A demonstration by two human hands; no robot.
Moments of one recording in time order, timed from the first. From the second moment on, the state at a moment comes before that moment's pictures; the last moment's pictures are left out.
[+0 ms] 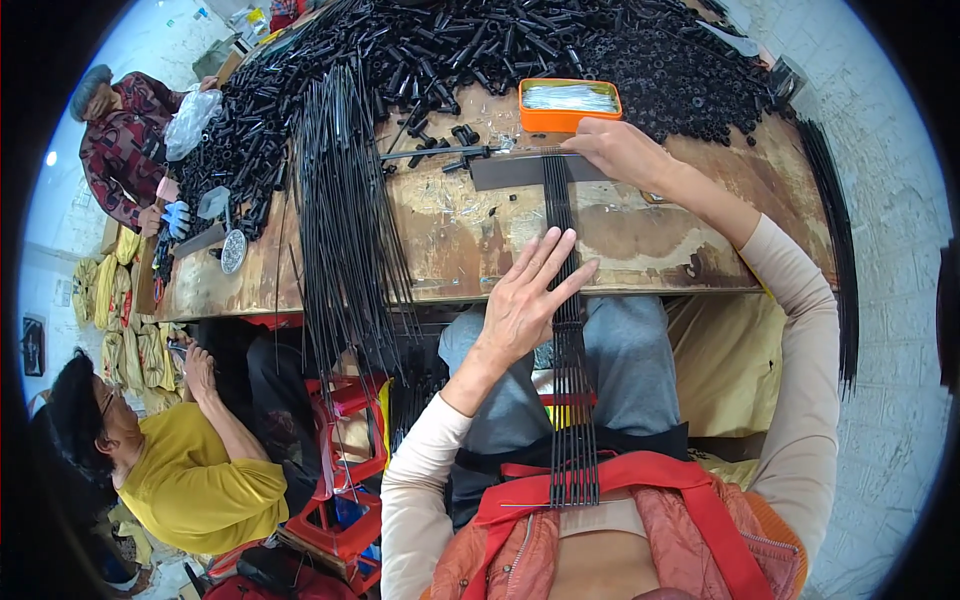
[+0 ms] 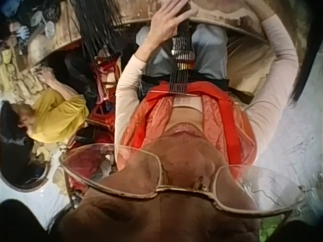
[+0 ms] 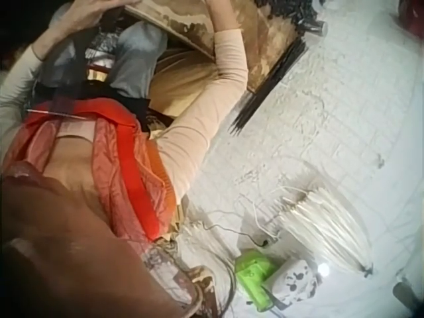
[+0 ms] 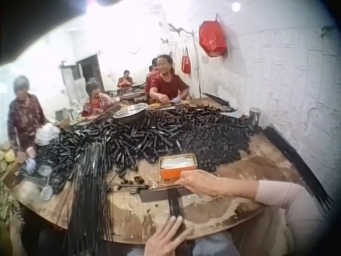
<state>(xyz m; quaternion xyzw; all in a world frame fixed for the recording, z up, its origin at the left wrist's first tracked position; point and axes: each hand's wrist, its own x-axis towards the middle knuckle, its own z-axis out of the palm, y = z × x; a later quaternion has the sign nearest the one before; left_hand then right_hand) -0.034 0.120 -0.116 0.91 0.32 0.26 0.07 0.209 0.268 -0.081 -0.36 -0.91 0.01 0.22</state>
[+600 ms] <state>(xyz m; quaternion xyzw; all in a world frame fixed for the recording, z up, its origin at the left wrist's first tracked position) -0.035 0.121 -0.117 0.91 0.31 0.26 0.07 0.227 0.265 -0.061 -0.43 -0.89 0.02 0.17</state>
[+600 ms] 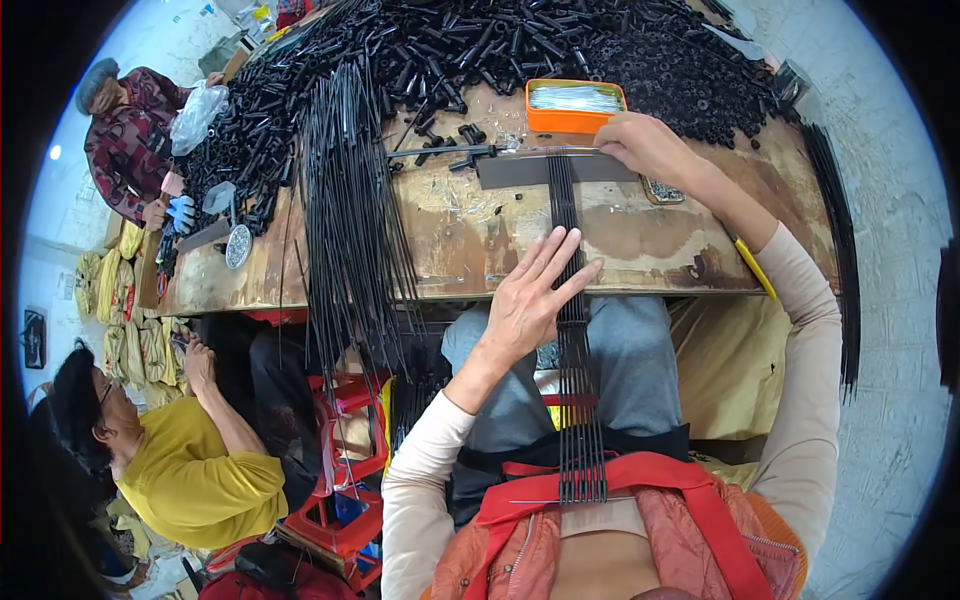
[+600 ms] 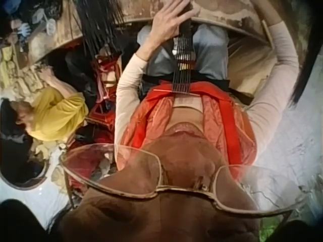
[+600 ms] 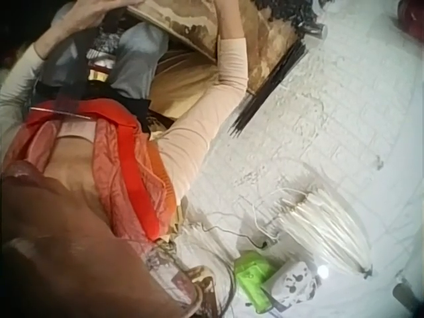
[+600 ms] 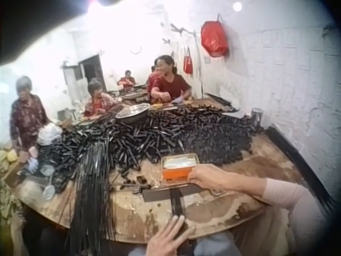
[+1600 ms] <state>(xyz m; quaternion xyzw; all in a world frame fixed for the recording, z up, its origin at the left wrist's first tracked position) -0.016 0.209 -0.120 0.88 0.25 0.34 0.21 0.151 0.062 -0.080 -0.34 -0.77 0.47 0.26</state>
